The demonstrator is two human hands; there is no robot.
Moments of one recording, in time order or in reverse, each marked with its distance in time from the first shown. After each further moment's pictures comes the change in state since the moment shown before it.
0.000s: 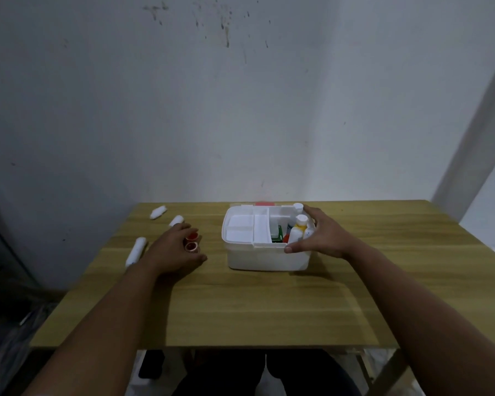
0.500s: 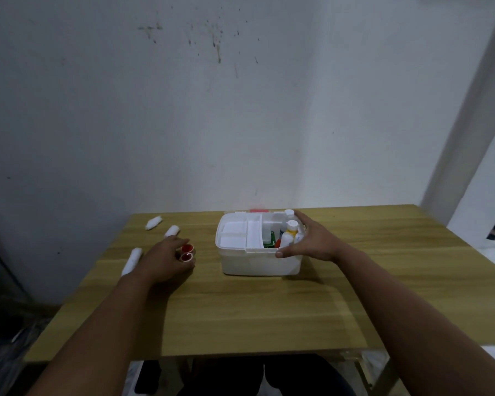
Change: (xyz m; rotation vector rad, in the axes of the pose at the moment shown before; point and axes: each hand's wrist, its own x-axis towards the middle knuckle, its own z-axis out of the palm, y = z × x) left_hand -0.006 -0.002 -0.005 -0.029 -0.010 -0.050; right_hand 0.005 -0.002 0.001 -0.024 -0.018 0.039
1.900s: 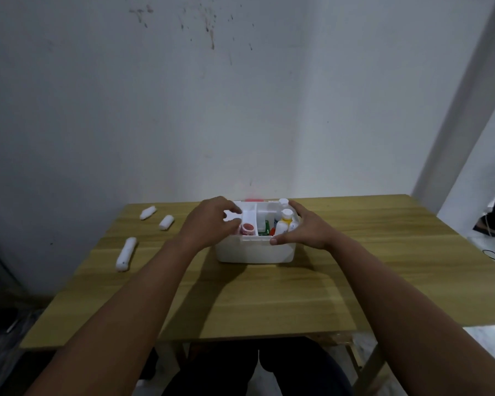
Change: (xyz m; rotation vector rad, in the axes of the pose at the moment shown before) left_hand 0.002 0.138 -0.005 -0.032 0.122 0.295; right_hand 0.011 0.018 0.002 0.003 0.021 0.017
